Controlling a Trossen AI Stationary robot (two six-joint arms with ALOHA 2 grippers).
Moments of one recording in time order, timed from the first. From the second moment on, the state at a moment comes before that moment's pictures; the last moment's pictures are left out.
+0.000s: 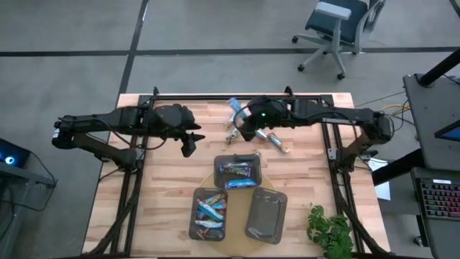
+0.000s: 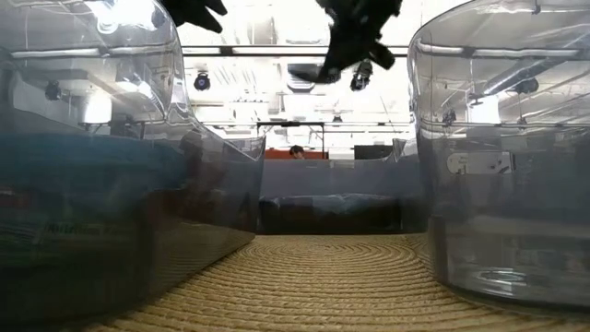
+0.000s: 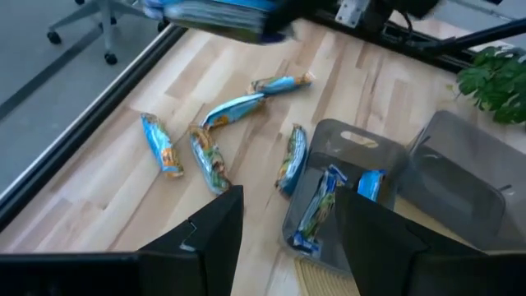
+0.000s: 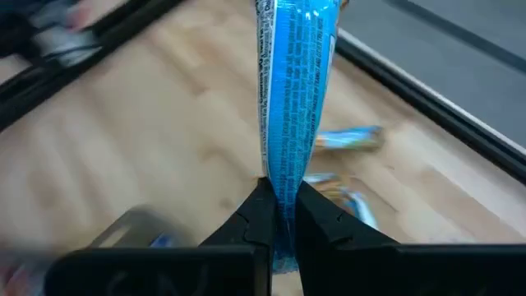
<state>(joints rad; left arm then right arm) 0.03 1.13 1.30 -0.82 -0.21 -0.33 -0.16 1.57 1.48 -0.71 0.24 0.51</state>
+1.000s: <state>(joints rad) 0.03 1.12 1.30 -0.77 -0.21 -0.28 0.08 1.83 1.45 -0.82 -0.14 0.20</state>
